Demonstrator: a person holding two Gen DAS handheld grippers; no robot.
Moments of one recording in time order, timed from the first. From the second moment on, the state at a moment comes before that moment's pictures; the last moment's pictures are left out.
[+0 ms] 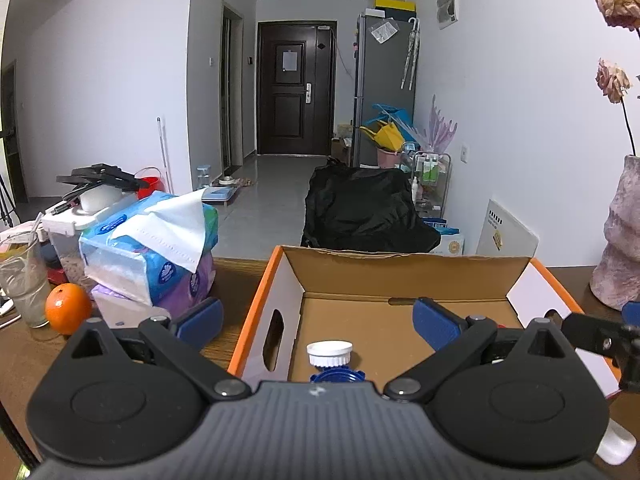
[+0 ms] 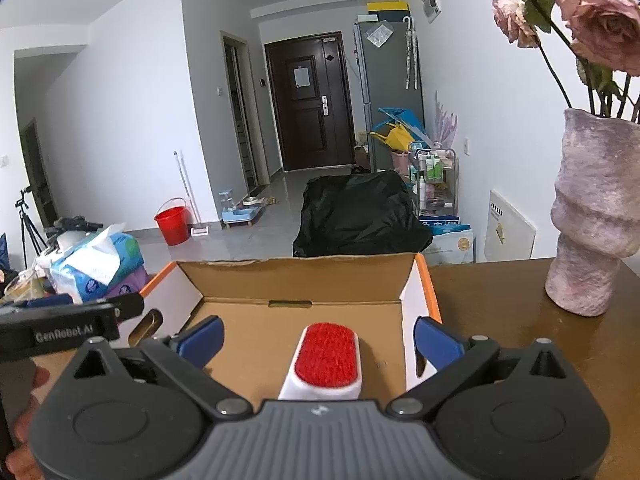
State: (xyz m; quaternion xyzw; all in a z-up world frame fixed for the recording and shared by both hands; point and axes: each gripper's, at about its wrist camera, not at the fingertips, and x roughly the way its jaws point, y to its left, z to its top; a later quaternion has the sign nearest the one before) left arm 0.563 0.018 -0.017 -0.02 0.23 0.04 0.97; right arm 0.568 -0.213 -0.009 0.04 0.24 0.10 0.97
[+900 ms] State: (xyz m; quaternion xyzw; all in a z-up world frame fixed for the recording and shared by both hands) left arm 0.468 0.011 -0.014 -0.02 0.21 0.02 0.98; right arm 0.464 -0.227 -0.009 0.00 0.21 0.09 0.97
